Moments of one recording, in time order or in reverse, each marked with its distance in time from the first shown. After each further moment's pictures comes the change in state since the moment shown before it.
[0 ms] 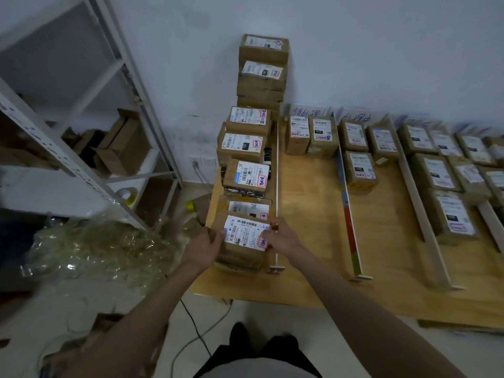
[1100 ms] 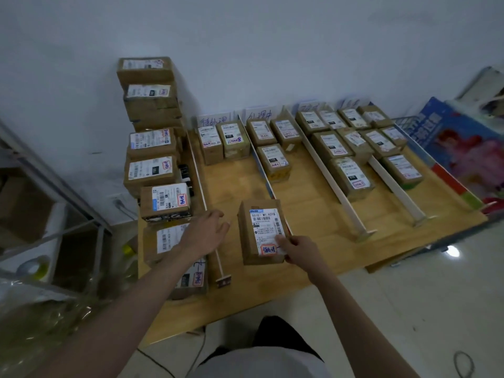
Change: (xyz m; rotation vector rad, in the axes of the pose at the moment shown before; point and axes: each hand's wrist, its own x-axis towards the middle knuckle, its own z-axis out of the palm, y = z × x) left_hand 0.019 0.162 0.061 0.425 -0.156 0.662; right_hand -0.078 0.098 -0.133 0.114 0.439 0.068
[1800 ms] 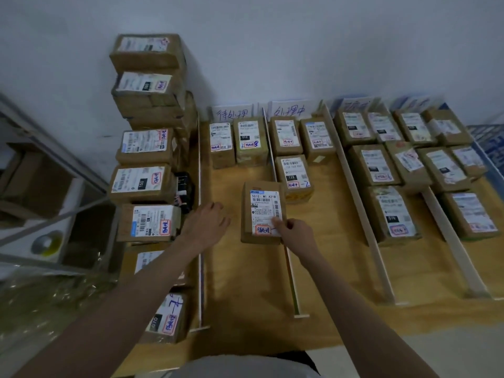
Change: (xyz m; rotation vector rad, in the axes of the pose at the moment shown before) left_hand 0.160 0.005 0.011 0.179 0.002 -0.194; right_hand 0.201 -0.070 -0.023 -0.155 -0.131 -0.063
